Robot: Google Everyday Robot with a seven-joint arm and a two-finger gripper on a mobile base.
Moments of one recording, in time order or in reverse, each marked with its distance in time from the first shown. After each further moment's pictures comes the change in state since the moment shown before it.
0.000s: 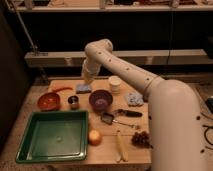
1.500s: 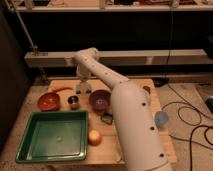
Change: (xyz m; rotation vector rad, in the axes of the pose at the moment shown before) arm 0.024 -0.029 0.121 -0.087 0.069 0.115
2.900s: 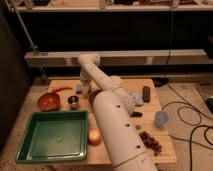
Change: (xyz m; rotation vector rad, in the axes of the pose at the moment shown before) arm 0.029 -0.003 0.059 -0.113 0.011 0.143
